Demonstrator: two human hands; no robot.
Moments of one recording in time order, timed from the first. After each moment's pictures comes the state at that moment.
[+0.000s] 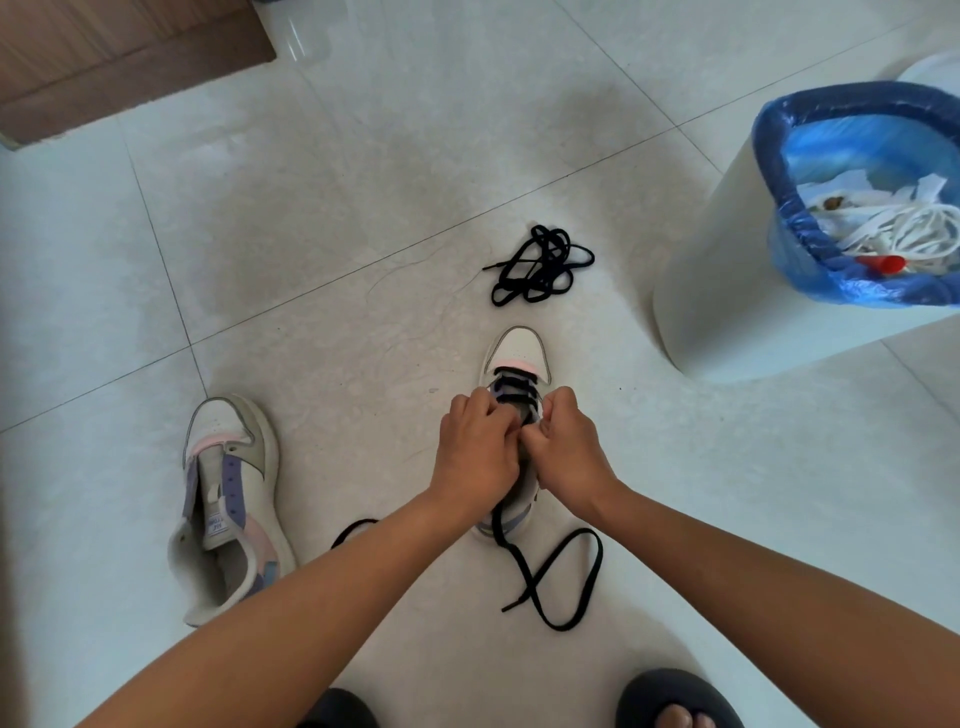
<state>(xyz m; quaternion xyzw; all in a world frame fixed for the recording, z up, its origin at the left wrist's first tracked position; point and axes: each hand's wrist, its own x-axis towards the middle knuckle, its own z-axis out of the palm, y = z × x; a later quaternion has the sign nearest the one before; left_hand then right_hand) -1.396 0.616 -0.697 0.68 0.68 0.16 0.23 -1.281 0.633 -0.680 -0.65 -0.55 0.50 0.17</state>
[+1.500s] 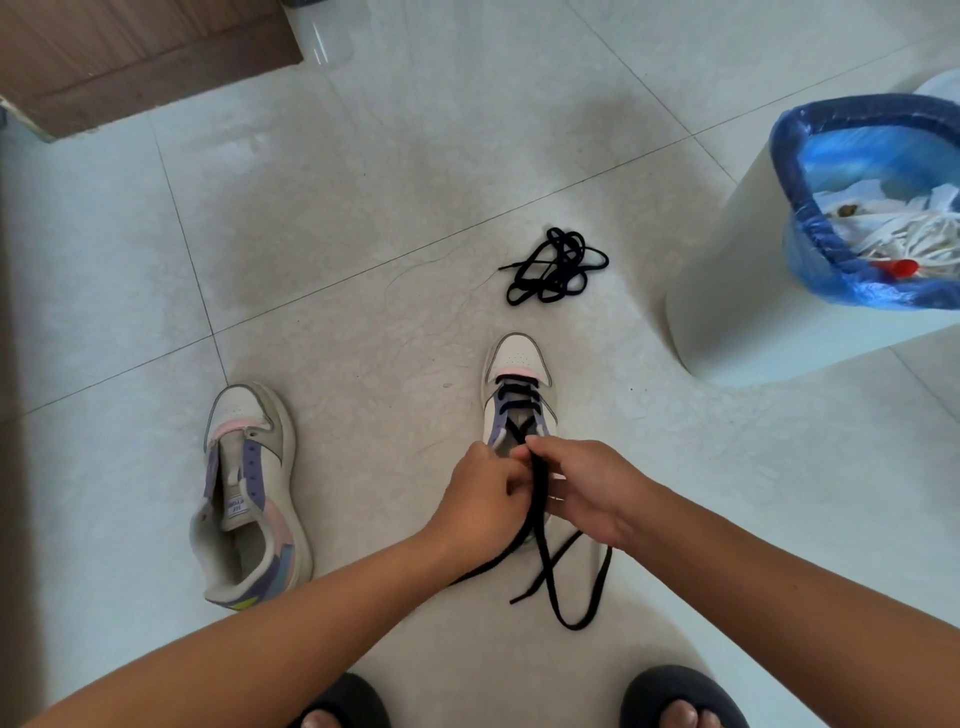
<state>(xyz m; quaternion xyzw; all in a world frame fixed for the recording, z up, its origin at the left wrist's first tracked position) -1.403 0.573 -0.652 0.56 0.68 0.12 0.46 -1.284 0.612 -0.643 -0.59 -0.19 0.76 0.18</state>
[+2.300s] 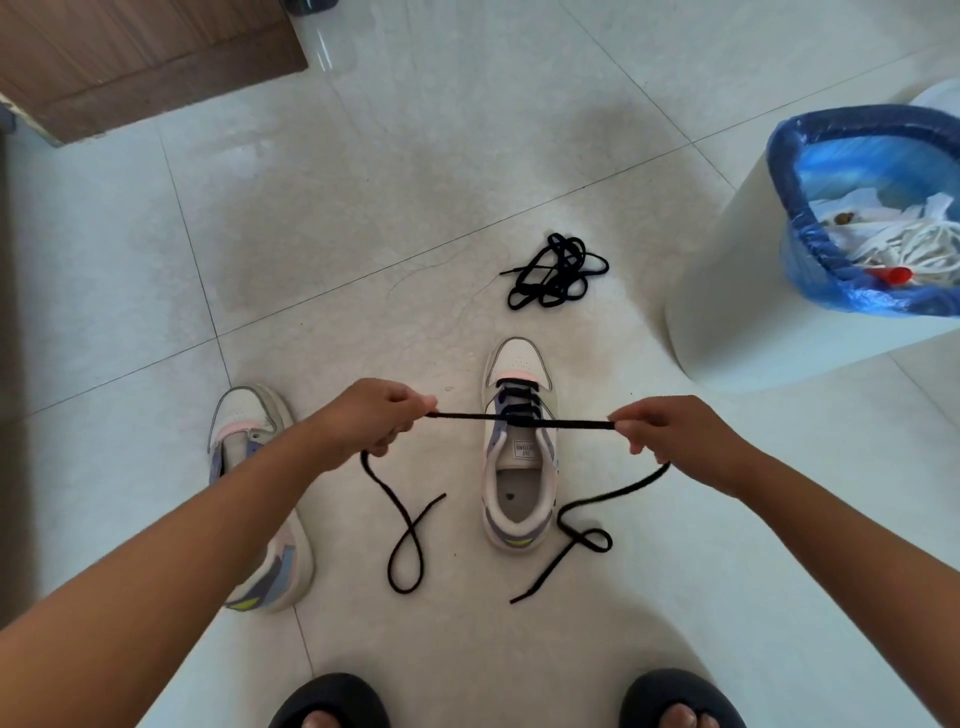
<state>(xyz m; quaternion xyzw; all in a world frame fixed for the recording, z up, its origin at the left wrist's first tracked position) -1.511 0.633 -0.649 0.39 0.70 0.13 0.59 -1.192 0.659 -0.651 -0.63 -0.58 0.51 0.08</state>
